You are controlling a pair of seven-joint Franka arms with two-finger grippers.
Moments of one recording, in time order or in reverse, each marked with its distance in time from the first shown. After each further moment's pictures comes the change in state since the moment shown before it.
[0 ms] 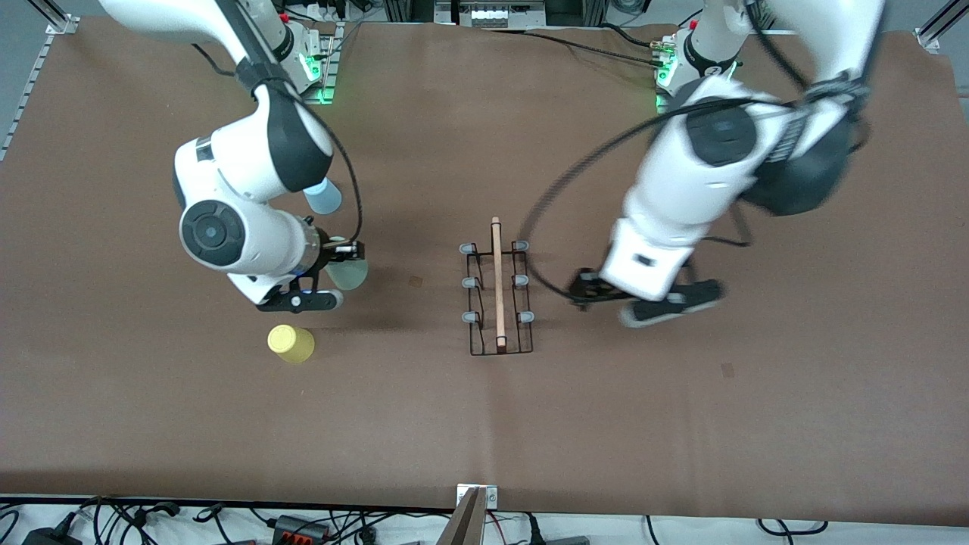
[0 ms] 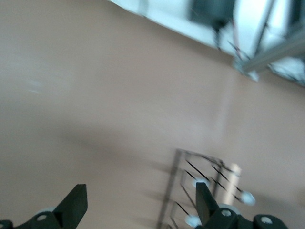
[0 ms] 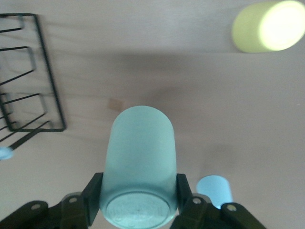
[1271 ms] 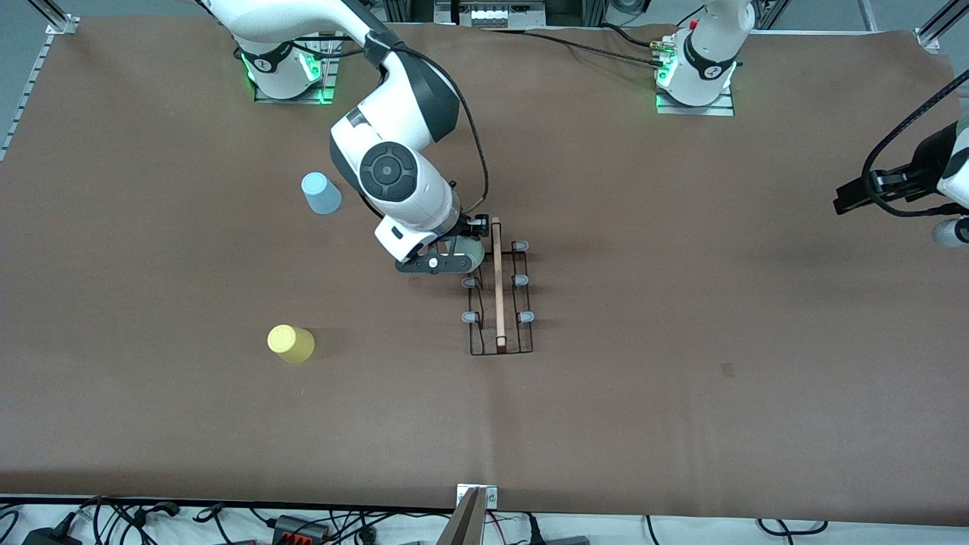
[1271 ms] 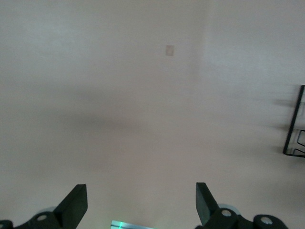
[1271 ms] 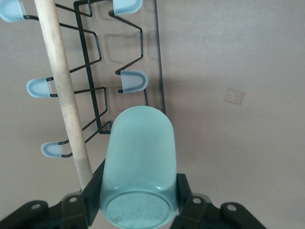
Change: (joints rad) left arm 0.415 -0.313 -0.004 -0.149 -0.136 -0.431 0.640; right arm 0.190 0.114 0.100 0.022 0.000 0.267 0.289
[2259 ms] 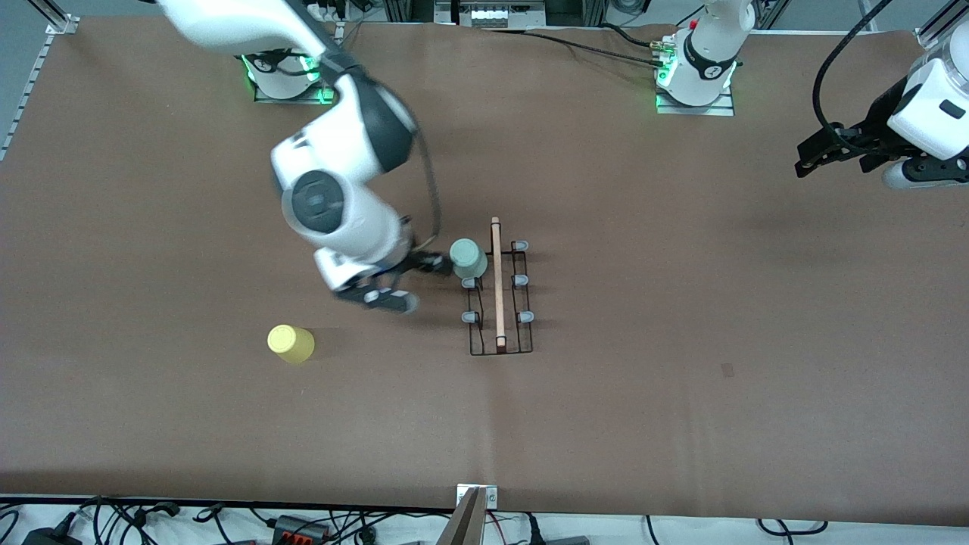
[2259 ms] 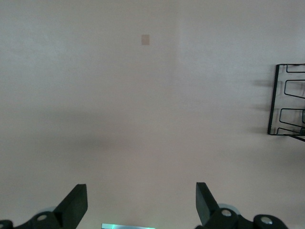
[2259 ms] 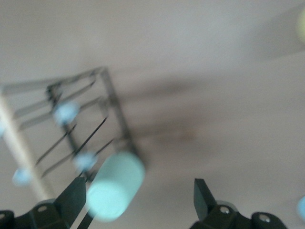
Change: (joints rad) left arm 0.029 -0.217 0.005 -0.263 -0.124 0.106 0.094; right arm -0.163 -0.007 -0.049 0.074 -0.040 -0.043 0.076
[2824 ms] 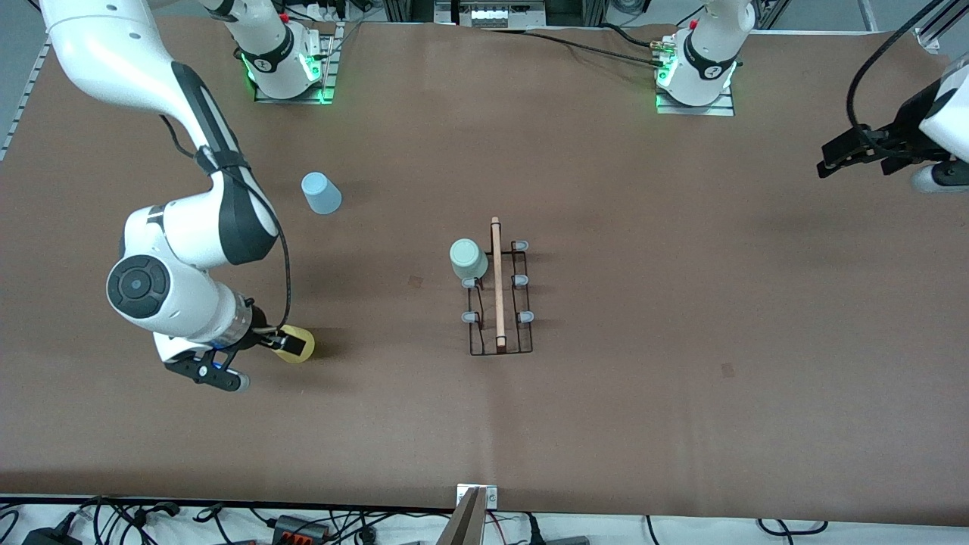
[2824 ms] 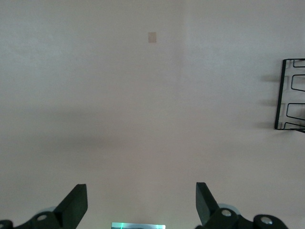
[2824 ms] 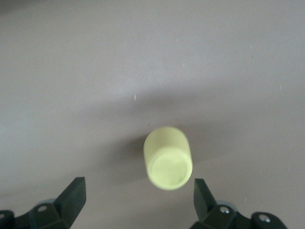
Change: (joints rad) left arm -0.186 0.010 0.252 0.013 -0.001 -0.018 0.089; right arm -0.262 0.100 -0.008 -0.005 -0.222 0.122 -0.205
